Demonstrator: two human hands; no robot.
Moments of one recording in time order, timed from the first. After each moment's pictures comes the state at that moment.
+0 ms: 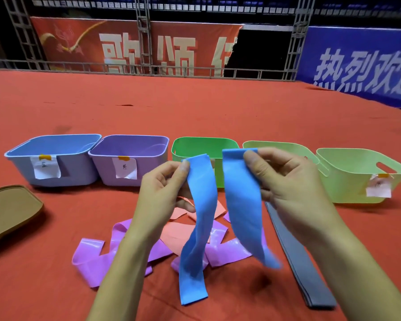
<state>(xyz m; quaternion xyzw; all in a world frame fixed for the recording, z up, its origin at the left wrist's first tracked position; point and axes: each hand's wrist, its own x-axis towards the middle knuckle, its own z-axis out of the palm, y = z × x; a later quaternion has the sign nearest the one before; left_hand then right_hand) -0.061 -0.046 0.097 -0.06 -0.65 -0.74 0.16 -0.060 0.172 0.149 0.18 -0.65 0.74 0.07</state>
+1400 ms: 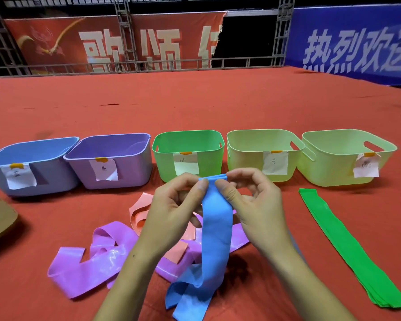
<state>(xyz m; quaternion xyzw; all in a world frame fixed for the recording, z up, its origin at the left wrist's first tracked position) -0.059 0.008 0.075 -0.16 -0.73 -0.65 0.15 -0.067 0.177 0.080 0.11 -0.64 0.75 0.13</state>
